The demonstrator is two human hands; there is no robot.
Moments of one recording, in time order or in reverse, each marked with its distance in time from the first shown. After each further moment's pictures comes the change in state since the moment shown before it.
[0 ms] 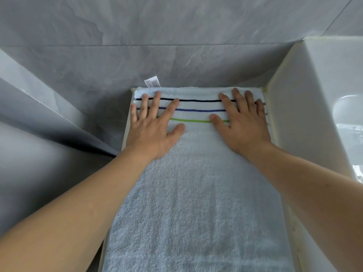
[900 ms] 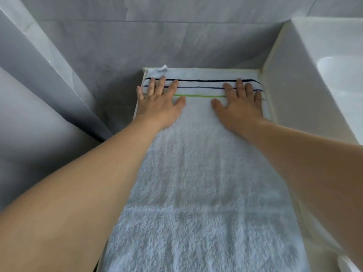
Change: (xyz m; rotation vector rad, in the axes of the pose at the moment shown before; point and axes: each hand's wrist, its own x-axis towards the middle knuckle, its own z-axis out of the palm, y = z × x) left_hand -0.017 0.001 -0.002 -0.059 0.004 -0.090; right_hand -0.033 -0.022 0.006 -0.044 -0.010 0.098
